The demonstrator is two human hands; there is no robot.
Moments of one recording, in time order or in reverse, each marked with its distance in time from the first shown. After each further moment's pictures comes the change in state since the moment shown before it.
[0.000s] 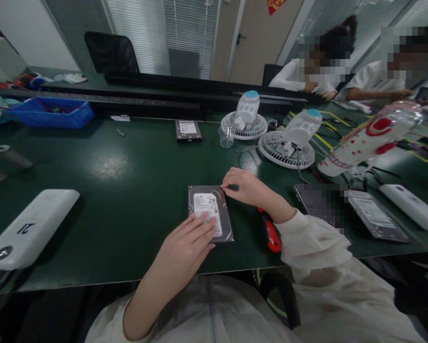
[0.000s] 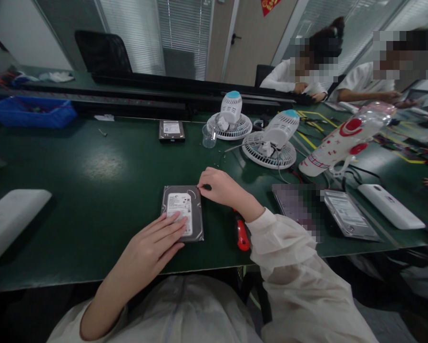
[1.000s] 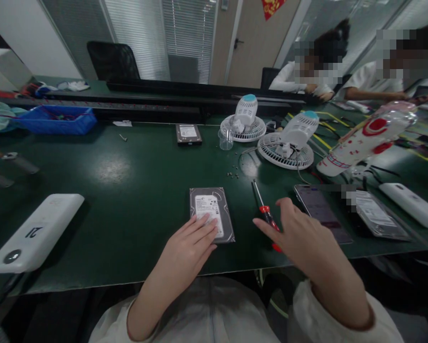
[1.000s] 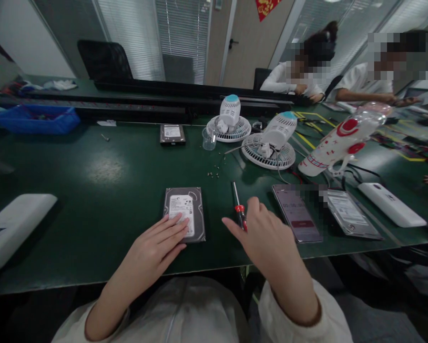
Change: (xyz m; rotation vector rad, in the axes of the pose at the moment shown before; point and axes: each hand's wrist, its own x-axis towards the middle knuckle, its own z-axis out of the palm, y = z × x) left_hand -0.002 0.000 0.002 -0.012 -0.008 -0.013; right_hand -0.092 -0.111 -0.033 -0.521 -0.107 0.940
